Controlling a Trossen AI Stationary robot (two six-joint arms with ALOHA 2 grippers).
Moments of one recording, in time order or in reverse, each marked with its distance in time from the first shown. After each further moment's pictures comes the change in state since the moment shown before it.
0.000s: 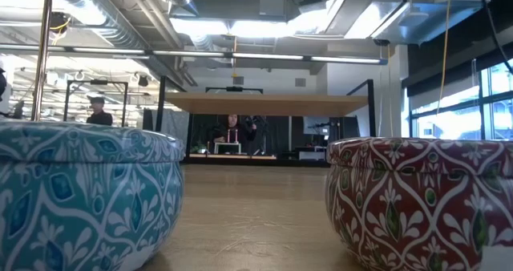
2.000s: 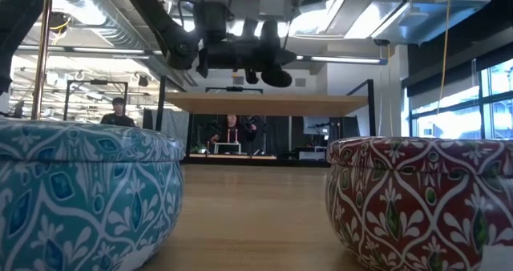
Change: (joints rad) left arm 0.310 0.936 0.030 1.209 0.439 0.010; right arm 0.247 -0.069 0.000 -0.821 0.110 0.372
